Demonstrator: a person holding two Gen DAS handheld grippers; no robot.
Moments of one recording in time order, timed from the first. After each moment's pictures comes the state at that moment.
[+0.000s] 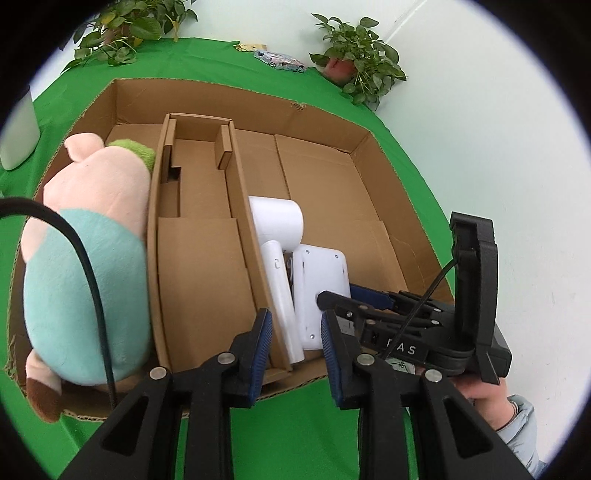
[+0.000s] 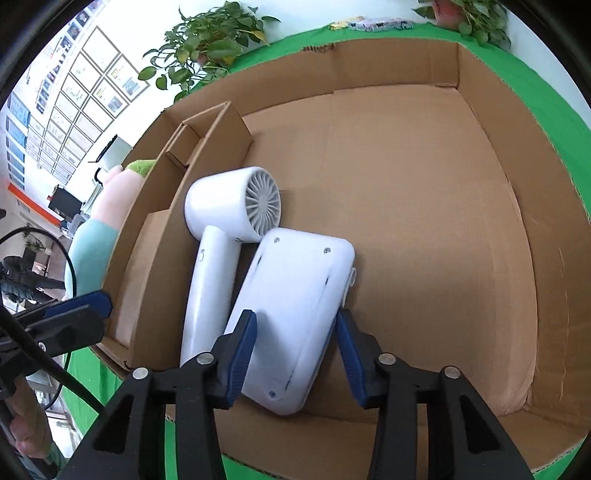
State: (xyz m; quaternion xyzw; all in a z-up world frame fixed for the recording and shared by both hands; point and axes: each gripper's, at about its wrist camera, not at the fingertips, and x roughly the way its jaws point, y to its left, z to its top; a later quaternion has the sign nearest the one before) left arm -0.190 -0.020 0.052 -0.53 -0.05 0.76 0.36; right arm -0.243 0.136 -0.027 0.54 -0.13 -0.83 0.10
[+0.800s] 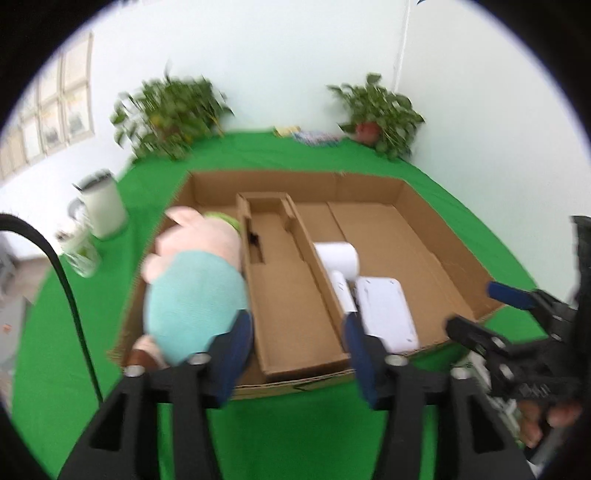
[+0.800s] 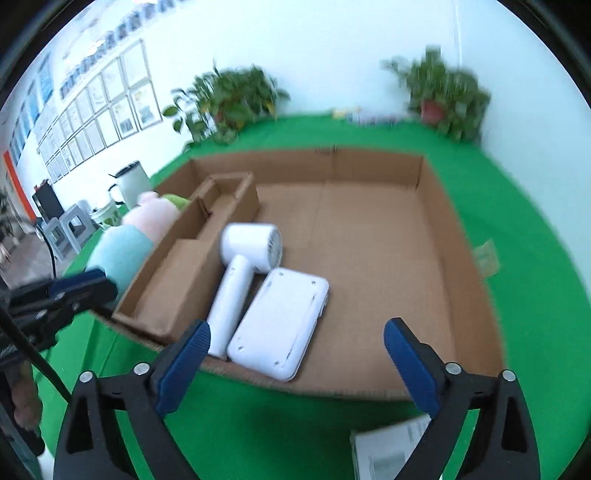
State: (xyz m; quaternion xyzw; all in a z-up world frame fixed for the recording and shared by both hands) left arm -0.108 -0.045 0.084 -0.34 0.05 0.91 0.24; right arm -0.144 0.118 0.046 0.38 -0.02 -0.92 0.04
